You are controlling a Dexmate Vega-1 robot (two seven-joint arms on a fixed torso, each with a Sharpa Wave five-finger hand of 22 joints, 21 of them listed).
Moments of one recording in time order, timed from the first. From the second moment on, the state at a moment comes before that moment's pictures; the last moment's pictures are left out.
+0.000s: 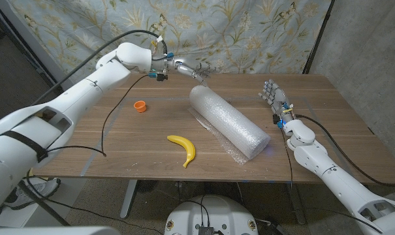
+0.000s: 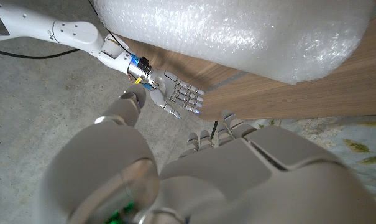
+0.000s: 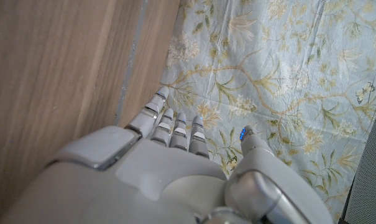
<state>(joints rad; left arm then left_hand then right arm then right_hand) 0.18 0.67 0.73 -1.32 -0.17 -0.34 -0.90 0.73 0.00 0.69 -0.19 0.22 -0.12 0.07 0.20 0.18 -0.16 0.02 0.21 0.22 -0.13 0.10 0.18 0.17 0.03 0.03 0.22 0.17 -0.88 -0.51 -0.33 -1.31 0.65 0.33 -0.03 0.23 0.12 0.37 -0.05 0.17 0.16 -0.02 0.19 0.18 0.10 0.07 0.19 0.20 0.06 0.05 0.20 0.25 0.34 0.02 0.19 0.17</state>
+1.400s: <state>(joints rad) -0.03 0.59 0.87 -1.24 0.03 -0.43 -1.12 0.84 -0.04 0.67 -0.18 0.20 -0.16 0.07 0.19 0.19 -0.17 0.03 0.21 0.23 -0.17 0.12 0.18 0.18 -0.01 0.04 0.18 0.17 -0.92 -0.52 -0.31 -1.34 0.67 0.31 -0.08 0.23 0.12 0.37 -0.06 0.17 0.13 -0.01 0.19 0.19 0.09 0.08 0.19 0.20 0.06 0.06 0.21 0.24 0.33 0.03 0.19 0.17</state>
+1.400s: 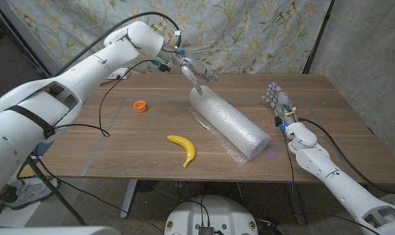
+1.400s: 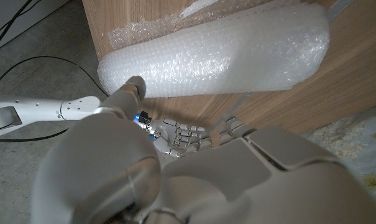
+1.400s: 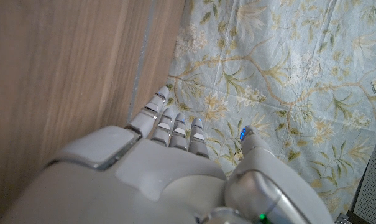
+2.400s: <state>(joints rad) -0.08 0.54 0.93 -1.22 0.07 -0.48 -1.19 0.86 -0.06 0.66 -0.17 0.19 -0.17 0.08 0.19 0.19 -0.17 0.04 0.22 0.23 -0.17 0.13 0.18 0.18 -0.03 0.04 0.18 0.17 -0.94 -0.52 -0.30 -1.35 0.67 0.32 -0.09 0.22 0.13 0.37 -0.06 0.17 0.12 -0.01 0.19 0.19 0.08 0.09 0.19 0.20 0.05 0.06 0.21 0.24 0.33 0.03 0.19 0.17</state>
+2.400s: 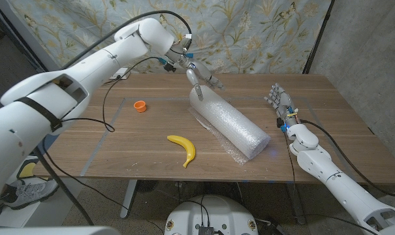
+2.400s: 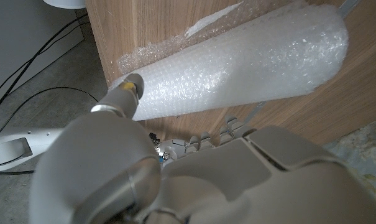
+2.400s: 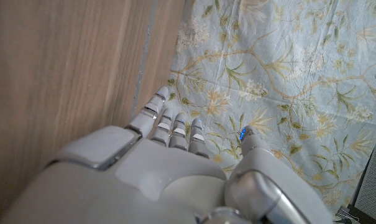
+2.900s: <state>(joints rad) -0.13 0.47 0.98 -1.10 0.11 -0.57 -1.20 0.87 -0.06 0.65 -0.17 0.19 -0.17 0.08 0.19 0.19 -0.17 0.04 0.22 0.24 -0.17 0.13 0.18 0.18 -0.05 0.04 0.18 0.17 -0.94 -0.51 -0.30 -1.34 0.67 0.32 -0.09 0.22 0.13 0.37 -0.06 0.17 0.12 -0.01 0.19 0.19 0.08 0.09 0.19 0.20 0.05 0.06 0.21 0.24 0.33 0.03 0.19 0.17</state>
